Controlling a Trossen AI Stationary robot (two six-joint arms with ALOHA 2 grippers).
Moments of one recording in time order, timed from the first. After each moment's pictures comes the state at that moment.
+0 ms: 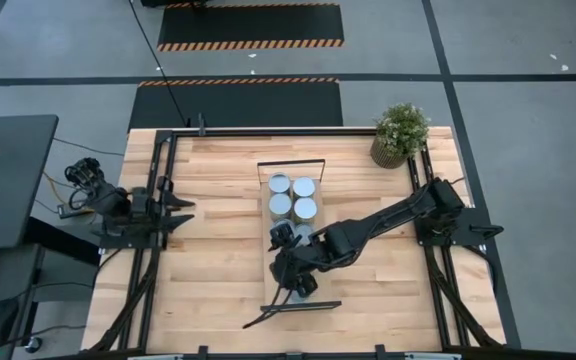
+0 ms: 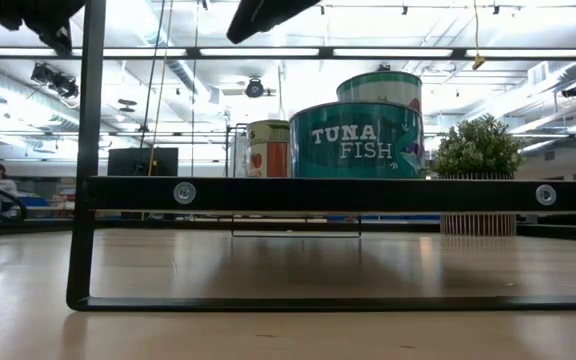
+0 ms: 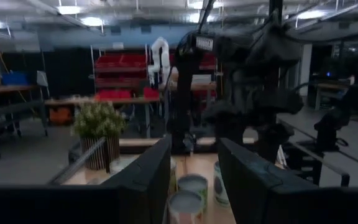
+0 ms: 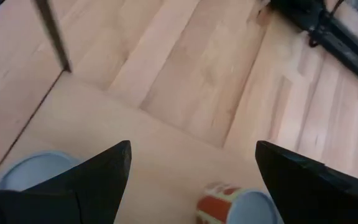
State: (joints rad) left arm -0.70 0.00 0.24 0.02 -0.74 0.16; right arm 0.38 1.99 1.79 -0.74 0.27 -0.26
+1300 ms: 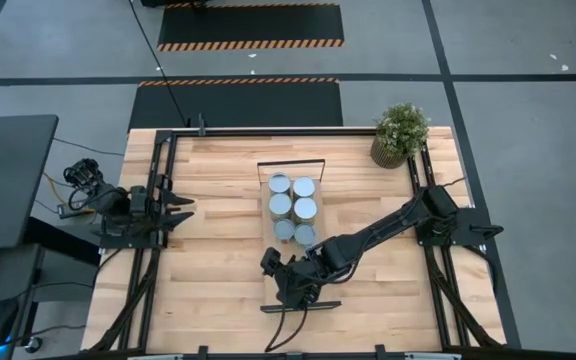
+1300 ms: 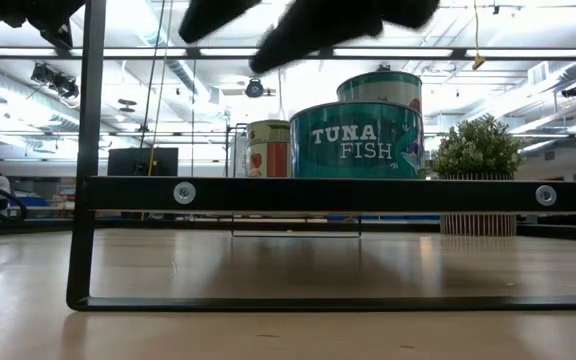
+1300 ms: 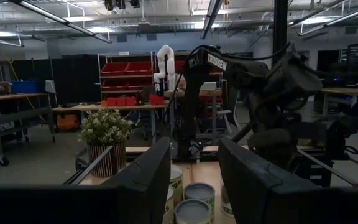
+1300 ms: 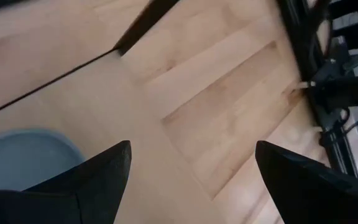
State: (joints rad) left arm -0.69 0.01 0.24 0.06 -0.74 0.19; right arm 0.41 2.04 1.71 -0.57 0.19 -0.76
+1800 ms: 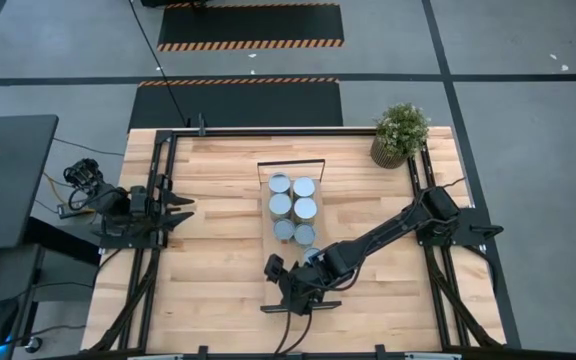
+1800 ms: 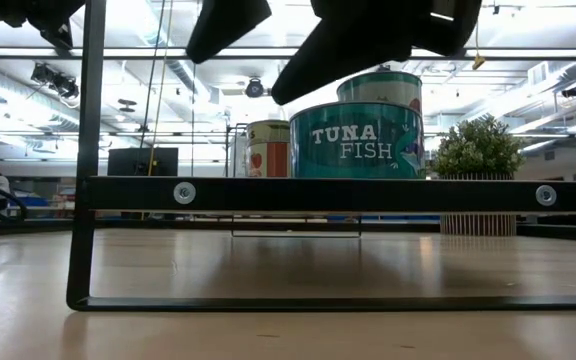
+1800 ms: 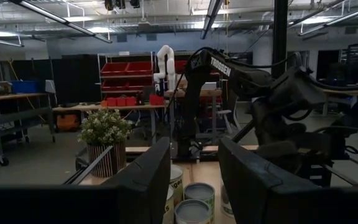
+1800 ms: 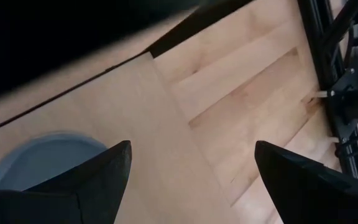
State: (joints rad) left arm -0.69 0.01 0.24 0.06 -0.74 0.19; right arm 0.44 2.05 1.64 -0.52 0.21 -0.78
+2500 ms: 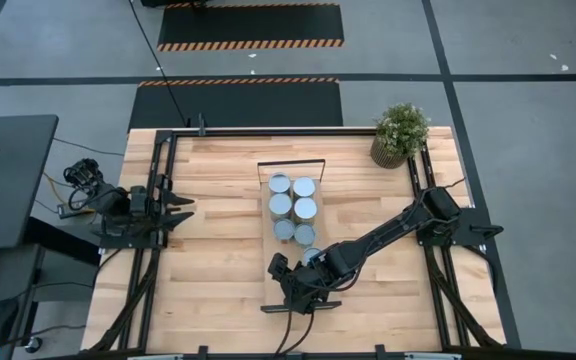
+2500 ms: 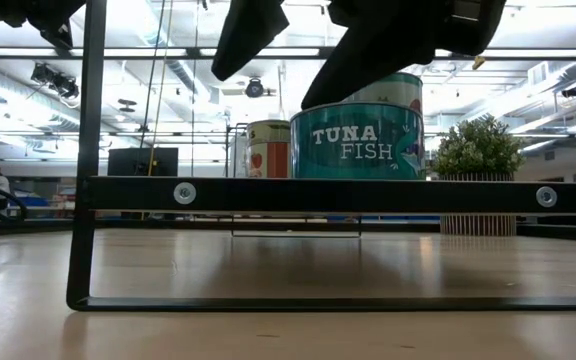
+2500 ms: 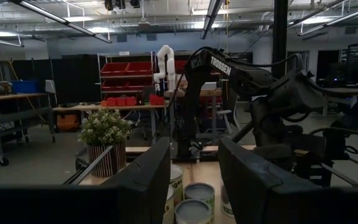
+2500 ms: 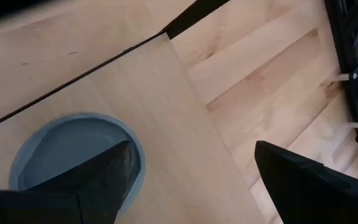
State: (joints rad) left arm -0.69 0.01 0.24 0.06 -0.74 0.19; right arm 0.44 2.04 1.64 -0.60 0.21 -0.73
